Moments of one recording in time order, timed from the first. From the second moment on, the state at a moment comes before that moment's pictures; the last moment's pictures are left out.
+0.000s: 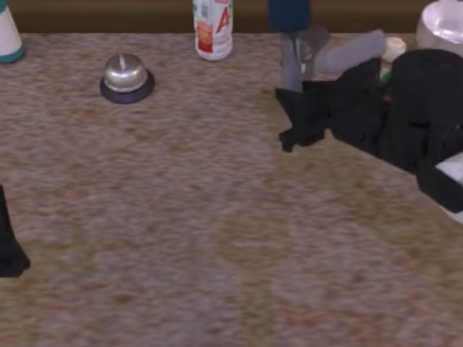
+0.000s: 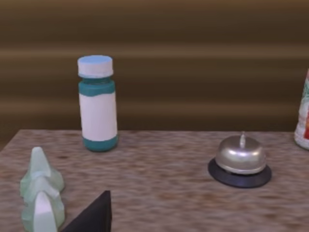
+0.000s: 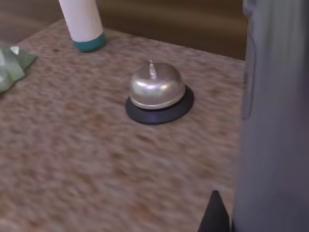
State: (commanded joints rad) left arm 0.00 0.00 0.00 0.00 0.00 0.00; right arm 0.48 1.71 0.82 0.61 -0.22 0.12
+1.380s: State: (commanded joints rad) left arm 0.00 0.00 0.00 0.00 0.00 0.00; right arm 0.63 1.63 0.74 0.95 -0.15 0.03
